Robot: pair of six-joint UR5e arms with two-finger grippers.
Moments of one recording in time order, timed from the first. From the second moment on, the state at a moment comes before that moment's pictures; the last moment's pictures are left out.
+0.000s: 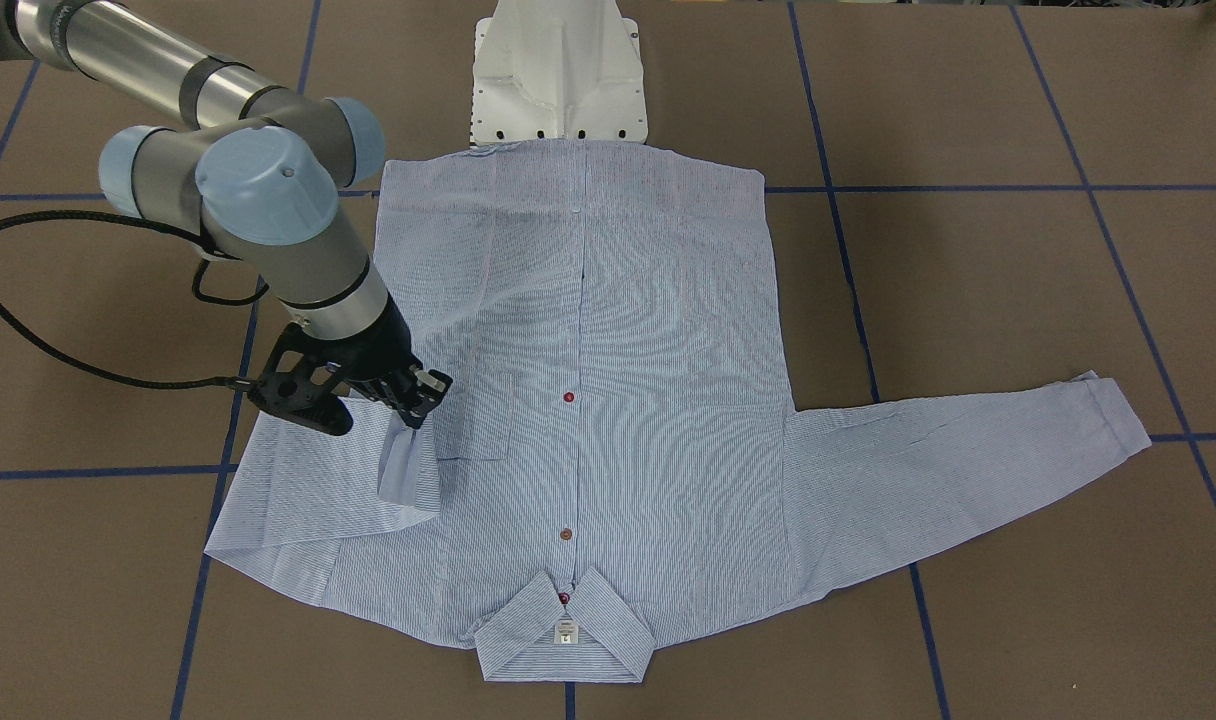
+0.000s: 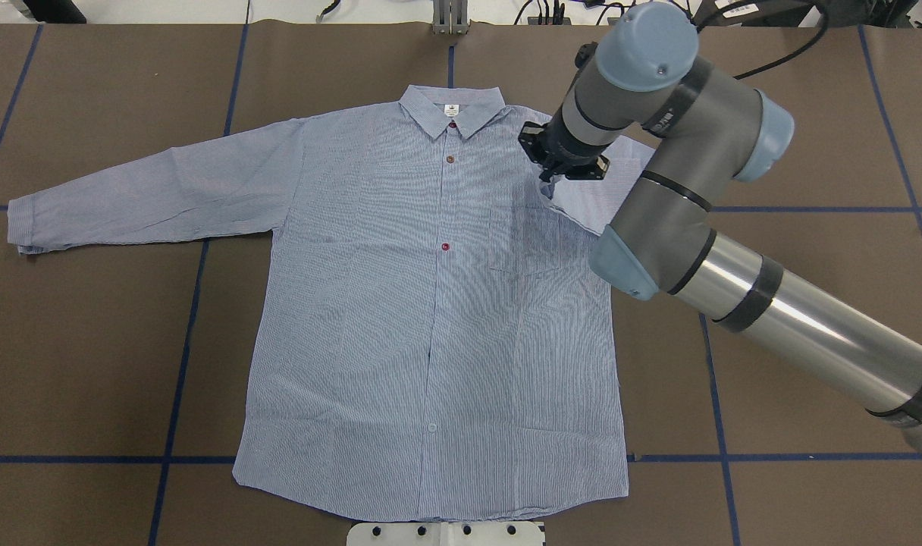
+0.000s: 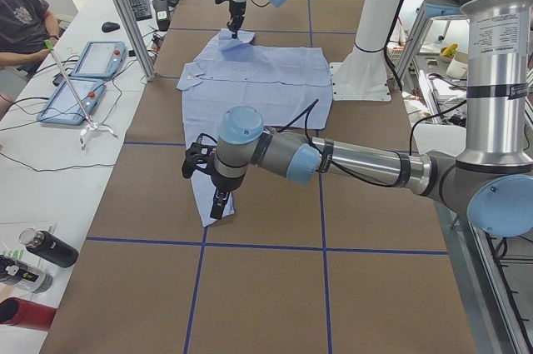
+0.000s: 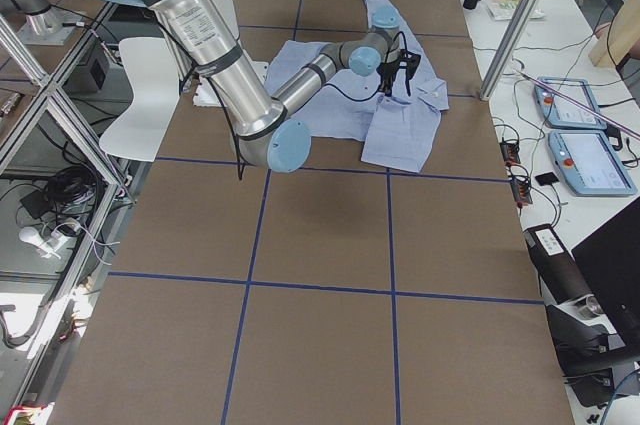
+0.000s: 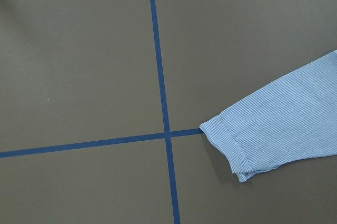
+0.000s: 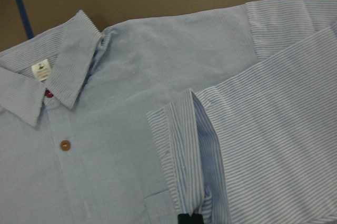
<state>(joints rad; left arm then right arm) -1.56 -1.48 -1.83 -1.78 -2.29 -0.14 0.75 -0.83 1.50 -1.38 1.97 1.49</state>
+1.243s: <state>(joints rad) -1.56 -1.46 -1.86 -1.78 -2.30 -0.14 0.62 -0.58 1.24 -1.22 1.82 1.51</state>
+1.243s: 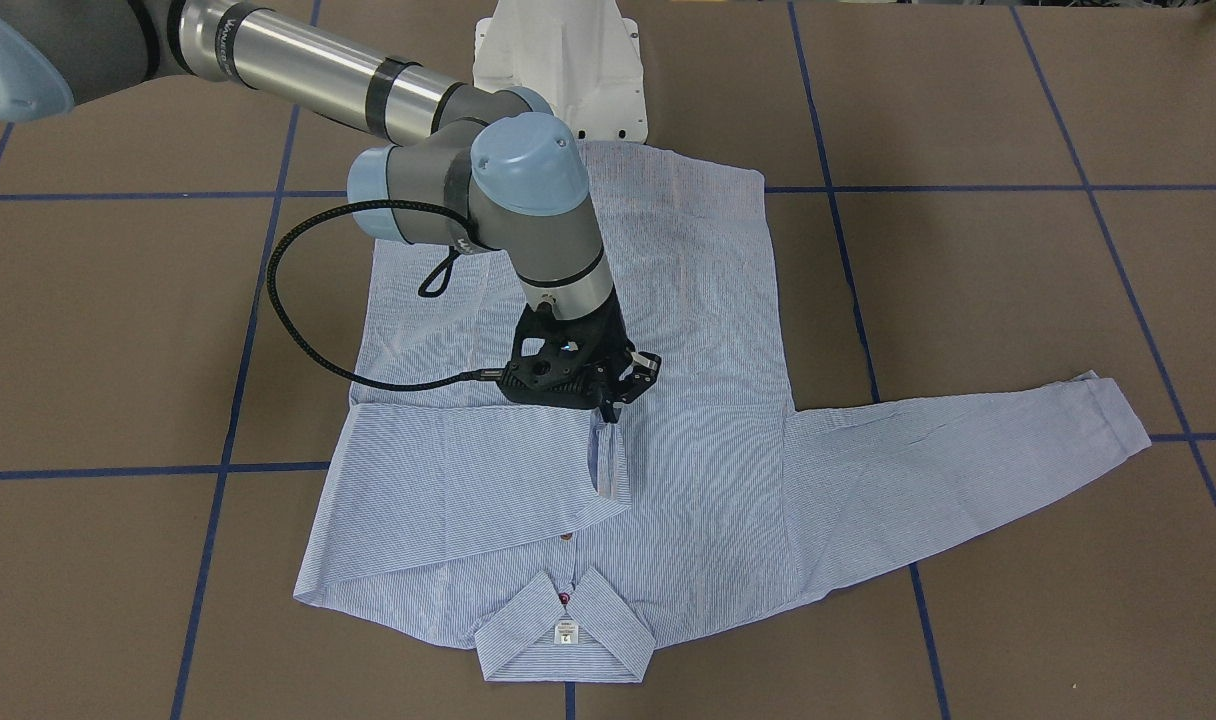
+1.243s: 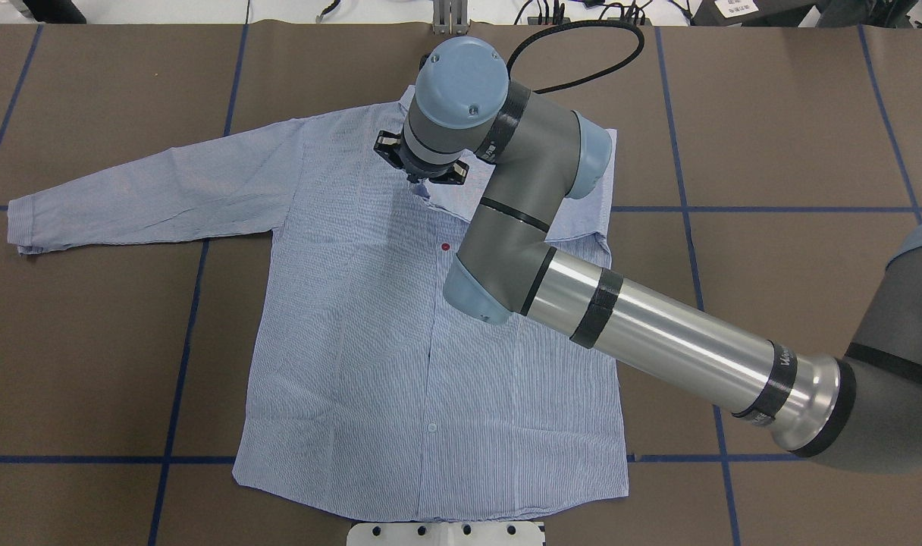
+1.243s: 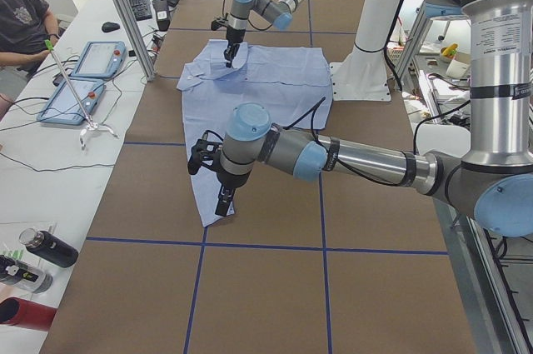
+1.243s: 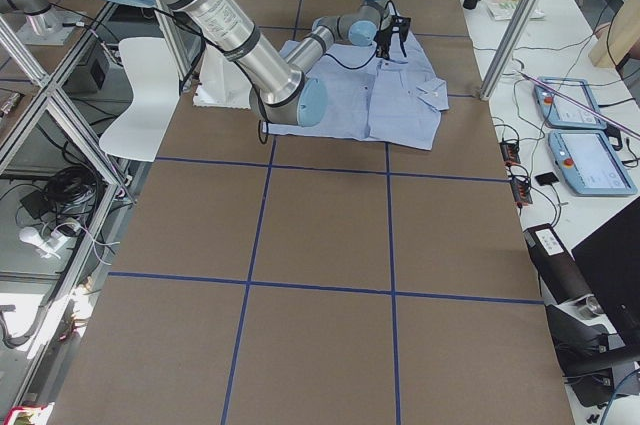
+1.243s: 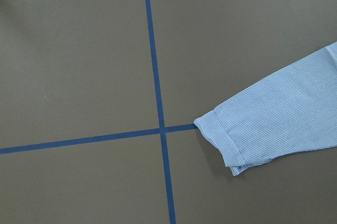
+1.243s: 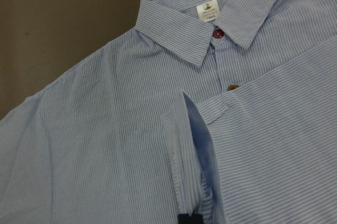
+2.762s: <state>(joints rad) -1.45 -1.50 -1.82 -1.79 -2.30 -0.15 0.55 -0.49 1.15 -1.17 1.70 1.58</state>
